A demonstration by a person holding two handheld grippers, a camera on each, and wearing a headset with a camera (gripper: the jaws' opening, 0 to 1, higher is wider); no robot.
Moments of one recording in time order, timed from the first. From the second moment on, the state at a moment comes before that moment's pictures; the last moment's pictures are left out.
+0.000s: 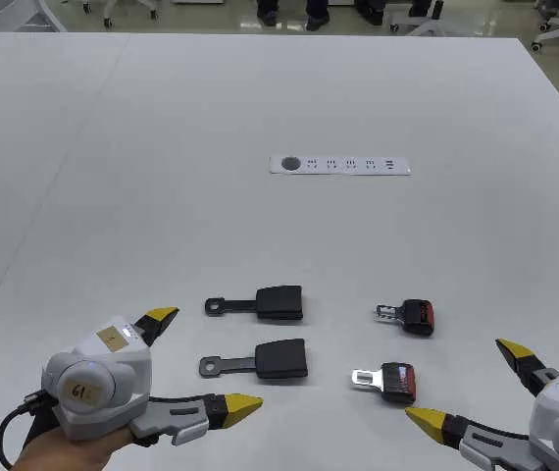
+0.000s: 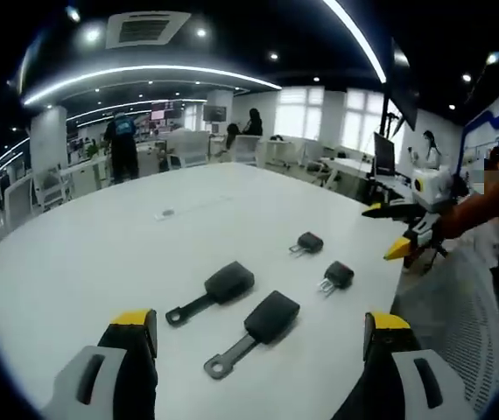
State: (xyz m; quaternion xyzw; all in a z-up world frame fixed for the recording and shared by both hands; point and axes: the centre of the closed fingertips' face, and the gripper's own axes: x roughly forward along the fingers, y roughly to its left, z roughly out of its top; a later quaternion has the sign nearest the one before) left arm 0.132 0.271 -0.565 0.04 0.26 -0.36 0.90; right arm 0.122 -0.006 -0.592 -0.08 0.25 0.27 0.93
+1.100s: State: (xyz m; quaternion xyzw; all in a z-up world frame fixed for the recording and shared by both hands) left arm 0.130 0.266 -0.560 0.03 0.25 -0.36 0.90; right arm 0.120 -0.004 -0.592 -0.09 0.25 0.28 0.92
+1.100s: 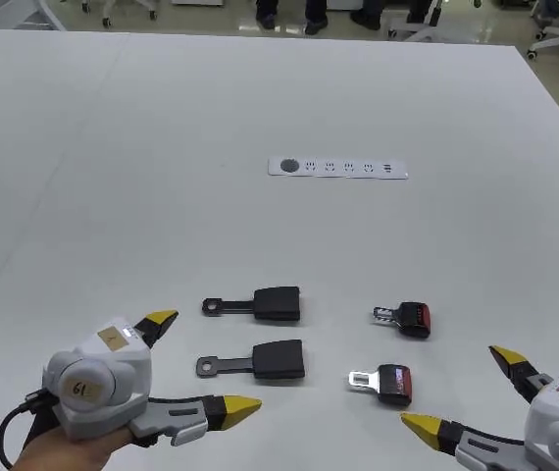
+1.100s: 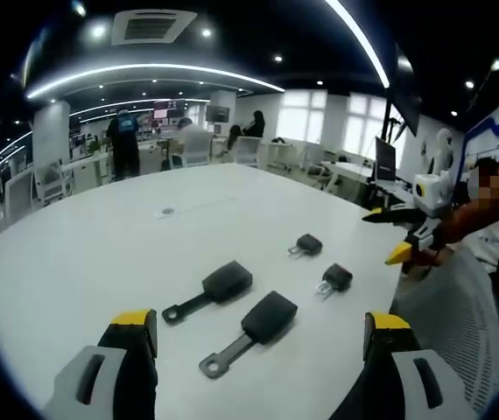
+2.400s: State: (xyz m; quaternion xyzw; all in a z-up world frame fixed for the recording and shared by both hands) left arm 0.126 0.265 -0.565 0.03 0.26 -0.37 0.89; right arm 0.116 -0.002 -0.597 -0.09 0.26 0.29 0.92
